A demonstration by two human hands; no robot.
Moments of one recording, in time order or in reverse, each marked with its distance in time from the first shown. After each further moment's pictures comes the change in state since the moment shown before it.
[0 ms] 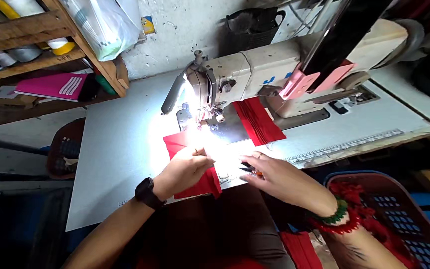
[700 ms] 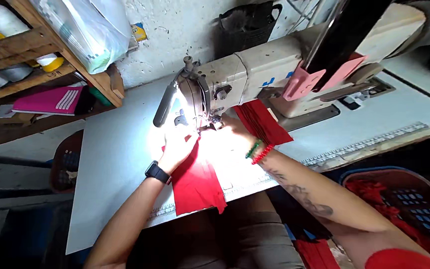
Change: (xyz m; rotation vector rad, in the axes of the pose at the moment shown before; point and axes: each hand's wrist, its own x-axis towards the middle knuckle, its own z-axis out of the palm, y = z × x) left_hand 0.050 -0.075 0.005 0.130 0.113 -0.495; right_hand 0.155 0.002 0.014 0.053 0.108 0.185
